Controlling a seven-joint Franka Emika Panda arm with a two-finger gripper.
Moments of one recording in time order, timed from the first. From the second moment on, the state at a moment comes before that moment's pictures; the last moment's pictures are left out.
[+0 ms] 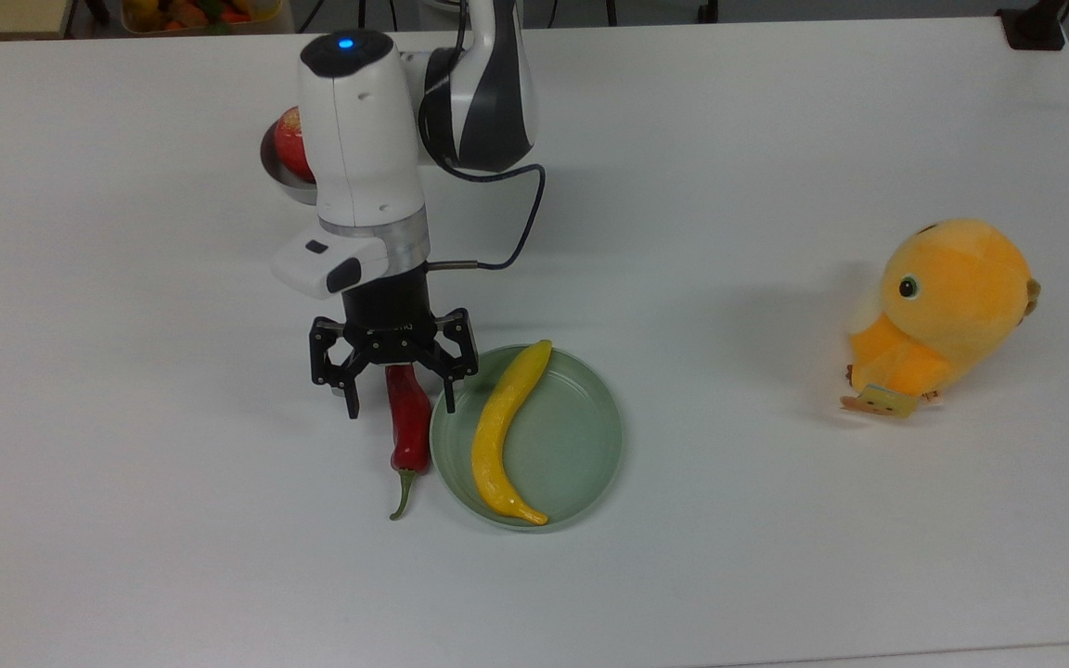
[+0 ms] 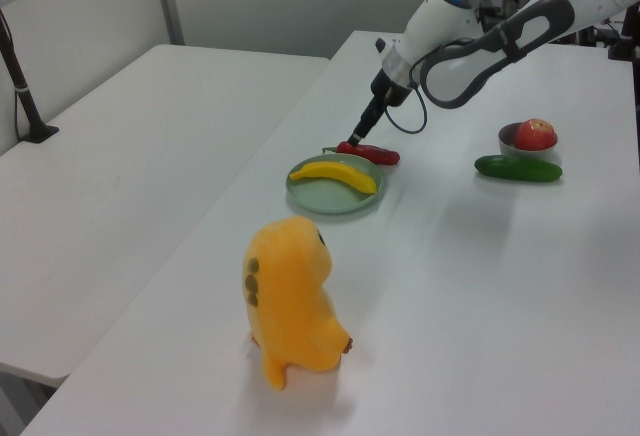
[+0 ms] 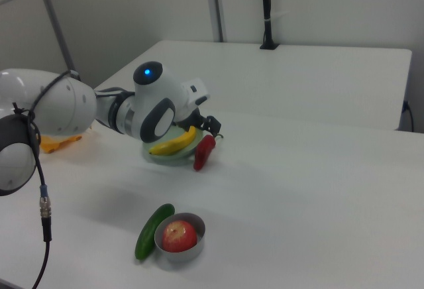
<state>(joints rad) -0.05 0.57 0.08 -1.66 0.09 2.81 -0.18</state>
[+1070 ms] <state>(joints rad) -0.05 0.00 0.00 -1.62 0.09 1.74 0.06</state>
